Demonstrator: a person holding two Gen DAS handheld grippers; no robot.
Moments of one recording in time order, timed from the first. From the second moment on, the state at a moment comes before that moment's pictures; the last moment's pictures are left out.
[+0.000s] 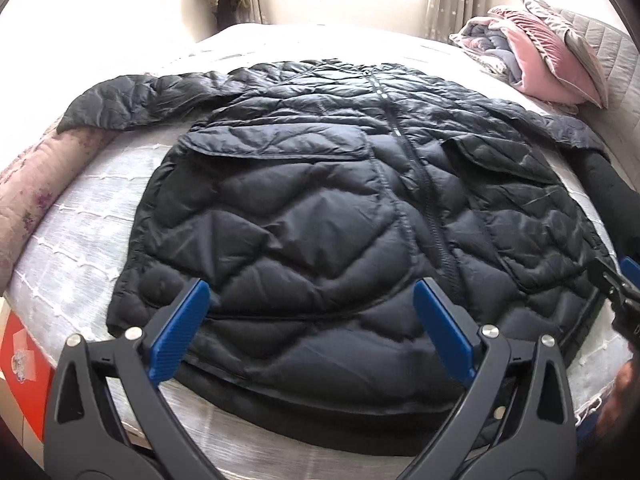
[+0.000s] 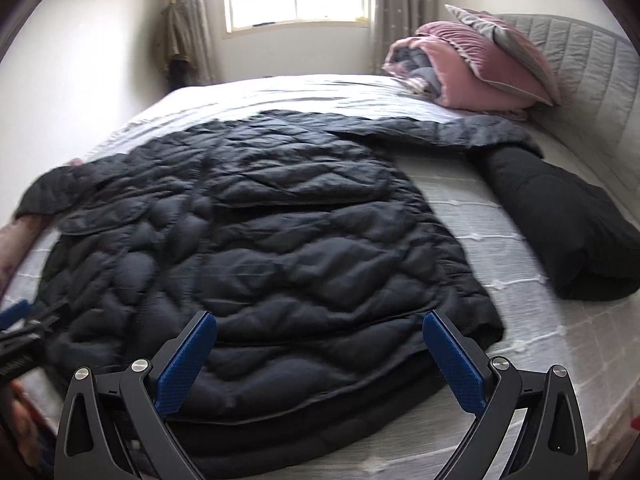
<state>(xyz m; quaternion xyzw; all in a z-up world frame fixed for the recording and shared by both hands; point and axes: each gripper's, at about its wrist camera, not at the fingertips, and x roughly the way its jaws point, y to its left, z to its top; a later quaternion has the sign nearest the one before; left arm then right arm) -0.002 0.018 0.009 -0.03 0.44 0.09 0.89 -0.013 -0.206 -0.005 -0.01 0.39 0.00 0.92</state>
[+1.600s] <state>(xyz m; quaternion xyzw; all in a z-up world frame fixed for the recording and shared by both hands) -0.035 0.163 -0.031 -0.23 0.46 0.14 0.84 -0.015 -0.361 -0.022 0.34 0.38 -0.14 0.85</state>
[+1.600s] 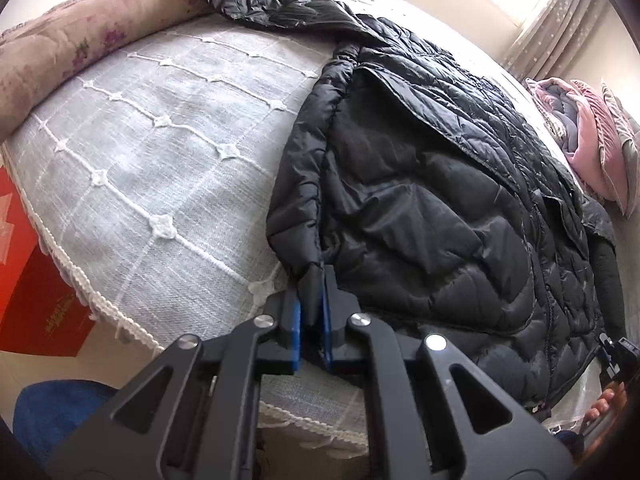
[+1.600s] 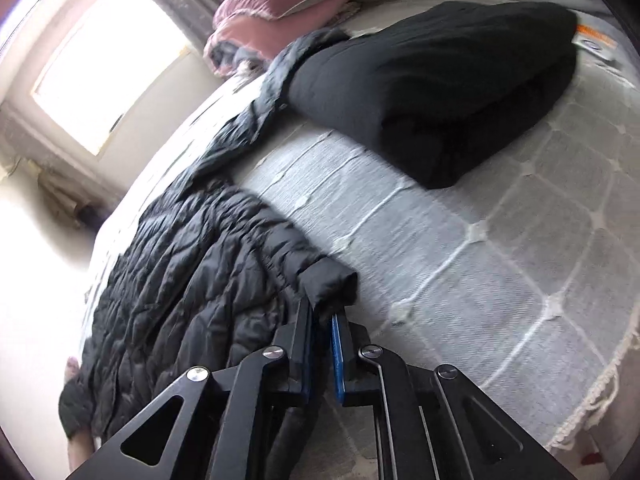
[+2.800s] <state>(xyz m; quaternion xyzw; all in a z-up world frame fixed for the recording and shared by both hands) 0.133 0.081 -0.010 -0.10 0.49 0.05 0.86 0.153 -0.294 -0.052 0.42 0.43 0.09 0.79</state>
